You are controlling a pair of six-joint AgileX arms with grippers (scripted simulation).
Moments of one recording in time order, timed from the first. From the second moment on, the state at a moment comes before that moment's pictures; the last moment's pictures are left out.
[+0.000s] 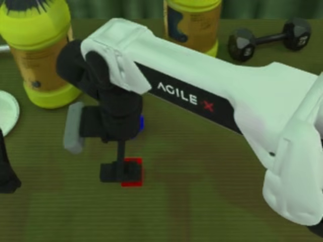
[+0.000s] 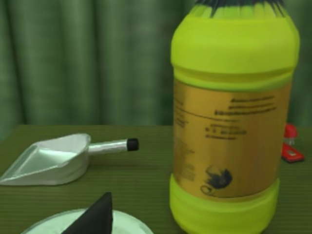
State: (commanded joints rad) left arm 0.00 0.00 0.00 0.00 0.00 0.00; right arm 0.91 2.52 2.38 -1.41 -0.01 -0.66
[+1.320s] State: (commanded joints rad) left arm 0.00 0.00 0.00 0.00 0.00 0.00; right arm 0.33 2.05 1.61 -1.17 0.00 -0.22
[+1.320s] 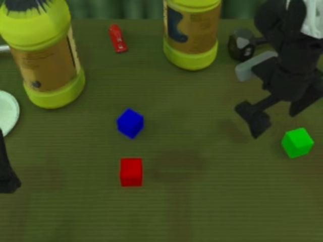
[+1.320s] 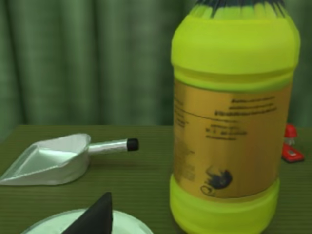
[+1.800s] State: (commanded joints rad) left arm 0.00 0.00 0.00 0.00 0.00 0.00; right arm 0.19 1.94 1.46 -1.09 0.00 -0.12
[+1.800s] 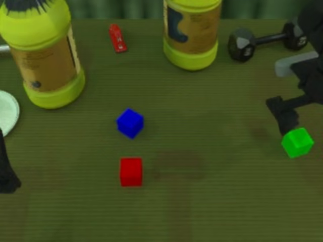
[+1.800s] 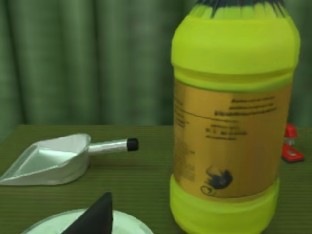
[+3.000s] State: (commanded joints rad) left arm 0.00 0.00 0.00 0.00 0.00 0.00; right arm 0.19 2.08 1.27 -0.77 0.00 -0.11
